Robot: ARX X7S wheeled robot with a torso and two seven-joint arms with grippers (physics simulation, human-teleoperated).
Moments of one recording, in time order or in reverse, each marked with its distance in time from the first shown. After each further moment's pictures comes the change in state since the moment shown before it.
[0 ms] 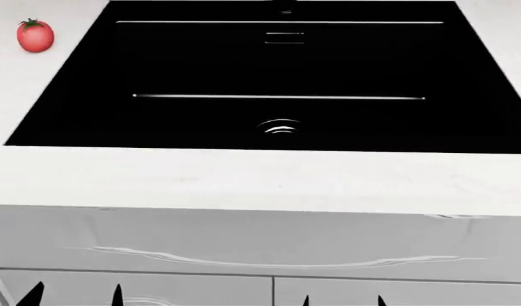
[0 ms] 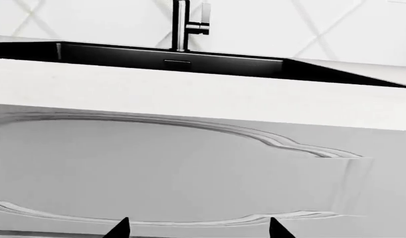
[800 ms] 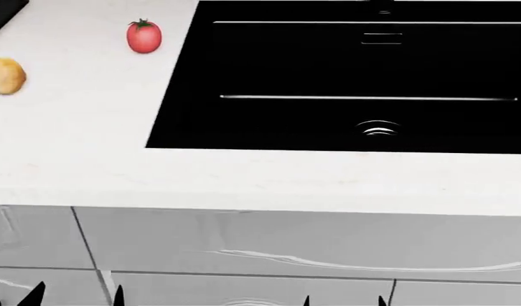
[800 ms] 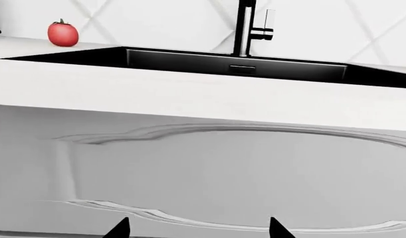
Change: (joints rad) left arm -0.004 -0.018 0.027 -0.007 -0.007 0.012 -0.021; right arm 0.002 0.017 -0.021 -0.001 0.018 -0.004 0.023
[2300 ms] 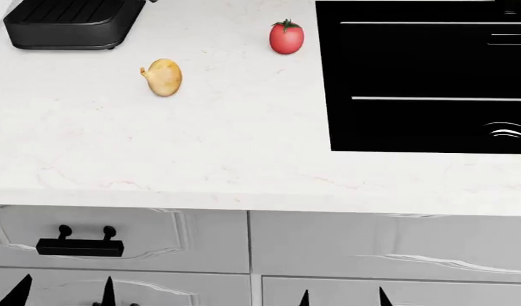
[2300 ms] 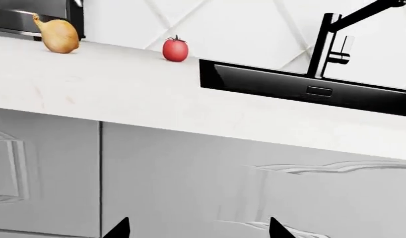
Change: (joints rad) left arm 0.012 -0.048 0.022 0.111 -0.023 -0.061 -0.065; right arm 0.003 0.047 -0.049 -0.116 -0.027 0.112 0.062
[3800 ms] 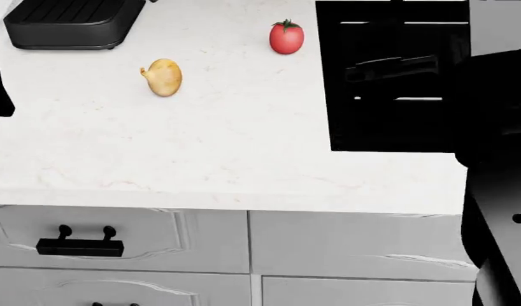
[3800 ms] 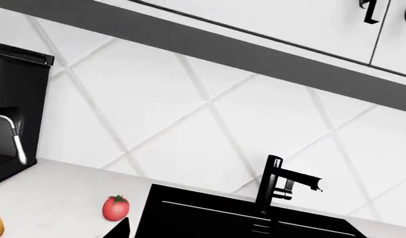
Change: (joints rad) left arm -0.961 -0.262 -0.295 0.463 -0.742 -1.242 -0.195; right arm 1.054 0.164 0.218 -0.460 0.301 1.289 -0.151
